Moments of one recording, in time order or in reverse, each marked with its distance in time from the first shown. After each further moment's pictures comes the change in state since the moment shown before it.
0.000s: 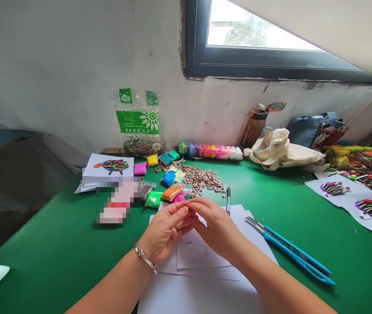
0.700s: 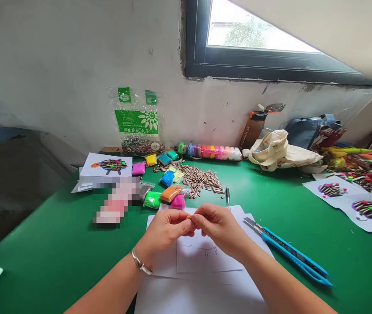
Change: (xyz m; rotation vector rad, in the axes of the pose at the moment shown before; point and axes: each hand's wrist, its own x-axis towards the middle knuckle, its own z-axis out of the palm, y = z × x) left_hand -0.004 0.007 0.002 0.476 -0.048 0.125; right_hand -0.004 0.004 -0.011 0.396 -0.146 0.444
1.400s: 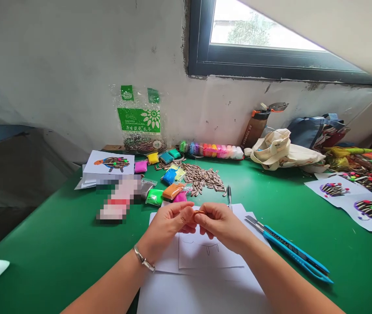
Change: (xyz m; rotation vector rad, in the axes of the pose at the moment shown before) left_hand 0.001 -0.003 -0.001 -0.089 0.036 0.024; right_hand 0.002 0.004 0.001 0.184 -0.107 0.105
